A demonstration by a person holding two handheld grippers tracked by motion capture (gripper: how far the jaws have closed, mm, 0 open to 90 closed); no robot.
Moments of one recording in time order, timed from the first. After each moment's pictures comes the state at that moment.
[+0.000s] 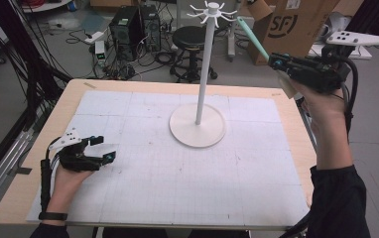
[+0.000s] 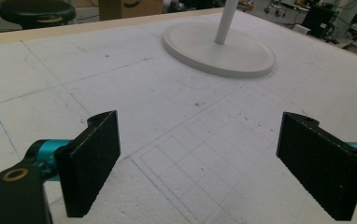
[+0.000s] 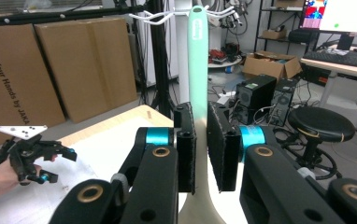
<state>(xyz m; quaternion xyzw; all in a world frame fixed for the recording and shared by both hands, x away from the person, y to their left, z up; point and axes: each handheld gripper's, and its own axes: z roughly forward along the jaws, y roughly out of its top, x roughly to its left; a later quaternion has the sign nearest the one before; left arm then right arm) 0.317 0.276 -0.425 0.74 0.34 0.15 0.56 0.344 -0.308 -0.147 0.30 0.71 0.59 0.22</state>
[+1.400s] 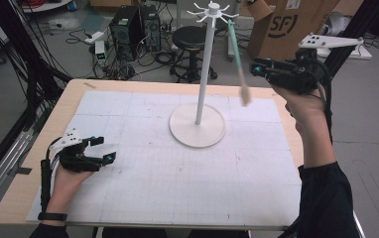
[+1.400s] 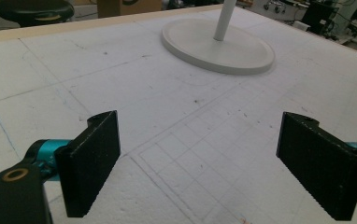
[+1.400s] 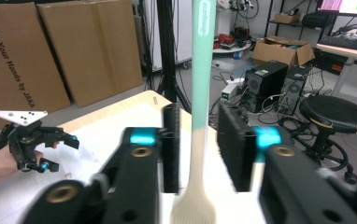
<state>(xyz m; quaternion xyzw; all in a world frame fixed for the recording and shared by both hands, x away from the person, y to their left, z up) 0.317 0.277 -0.426 0.74 0.34 0.15 0.56 0.357 -0.281 -0.164 0.29 0.74 0.57 0.20</state>
